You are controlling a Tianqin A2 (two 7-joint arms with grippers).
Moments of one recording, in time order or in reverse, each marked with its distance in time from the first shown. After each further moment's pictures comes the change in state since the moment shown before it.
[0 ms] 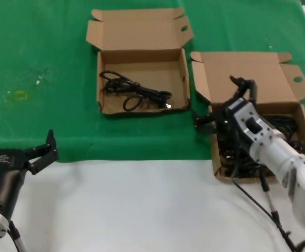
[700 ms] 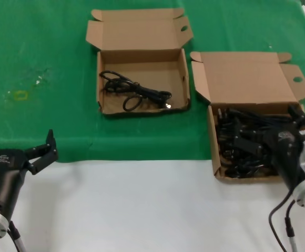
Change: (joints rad) left arm 0.000 0.000 0.000 0.000 0.000 0.000 0.000; right arm -0.411 0.078 0.107 0.435 0.105 0.214 0.324
